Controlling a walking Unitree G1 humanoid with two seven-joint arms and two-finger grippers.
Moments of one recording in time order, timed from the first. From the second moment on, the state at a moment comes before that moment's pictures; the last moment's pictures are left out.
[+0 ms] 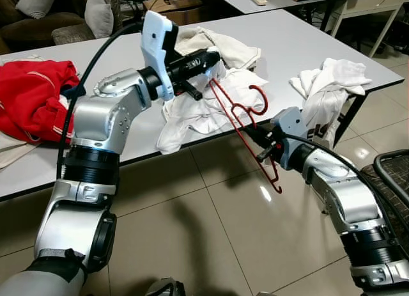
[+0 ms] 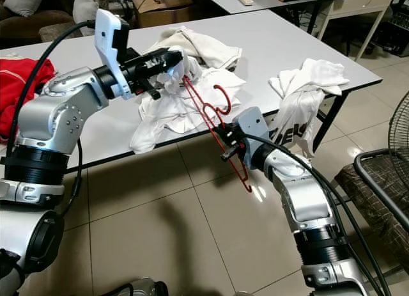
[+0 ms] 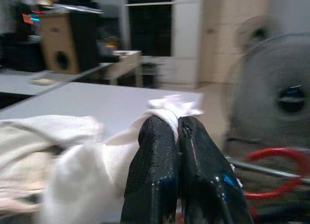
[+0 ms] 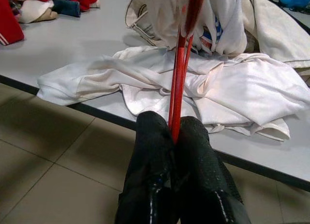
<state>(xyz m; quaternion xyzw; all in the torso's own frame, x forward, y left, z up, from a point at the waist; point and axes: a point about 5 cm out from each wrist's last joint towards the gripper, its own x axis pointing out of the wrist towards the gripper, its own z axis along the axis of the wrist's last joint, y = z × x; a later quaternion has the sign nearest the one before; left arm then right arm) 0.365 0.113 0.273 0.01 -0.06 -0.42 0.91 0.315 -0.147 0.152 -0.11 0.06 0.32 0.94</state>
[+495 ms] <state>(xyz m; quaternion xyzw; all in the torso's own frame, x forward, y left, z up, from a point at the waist) 0.380 0.125 0.269 0.05 -0.08 -0.33 0.94 0.287 -0.141 0.160 -0.12 0.05 0.36 0.93</state>
